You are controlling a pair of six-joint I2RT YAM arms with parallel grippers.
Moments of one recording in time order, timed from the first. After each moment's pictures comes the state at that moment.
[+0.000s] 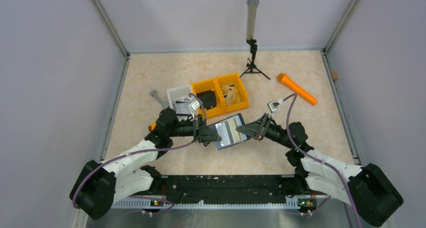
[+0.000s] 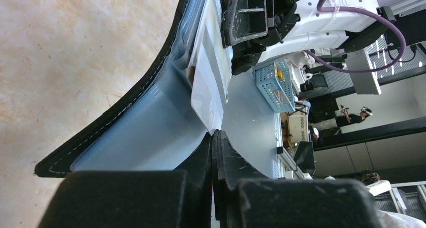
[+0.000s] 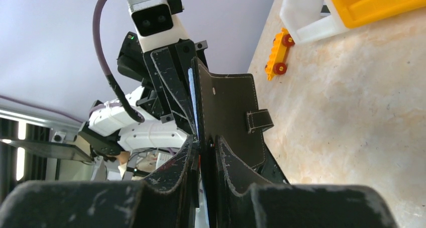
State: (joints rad) left arm -0.57 1.04 0.40 0.54 0.93 -0.89; right arm 0.60 0.94 0.16 0.89 -0.49 1.27
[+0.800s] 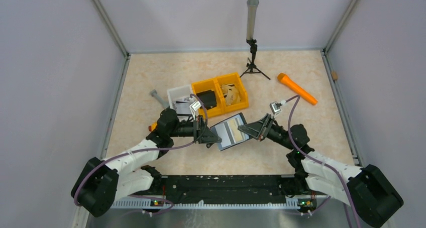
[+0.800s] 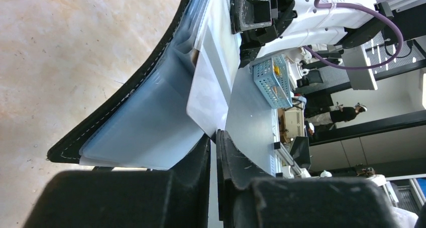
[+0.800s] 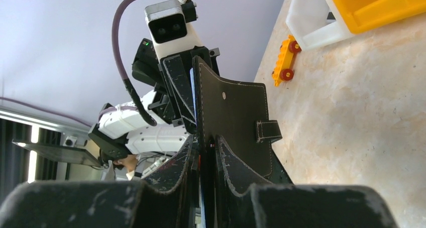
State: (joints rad) left arm -0.57 1.07 0.38 0.58 0.96 -0.90; right arm 0.59 0.93 0.13 0.95 -0.47 1.32
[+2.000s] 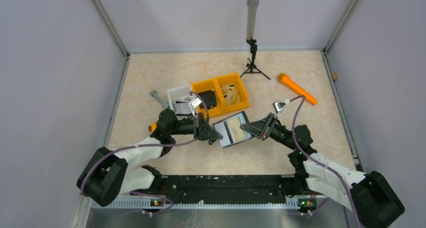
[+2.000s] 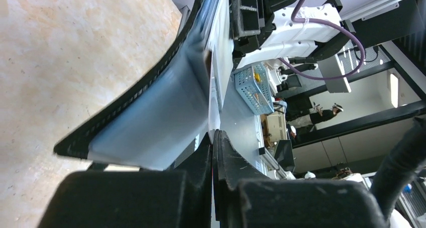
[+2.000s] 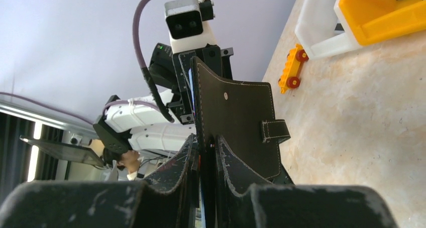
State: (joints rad) left arm -0.55 1.20 0.37 0.89 1.00 -1.06; right arm 0.57 0.88 0.13 0.95 -0.49 1.33
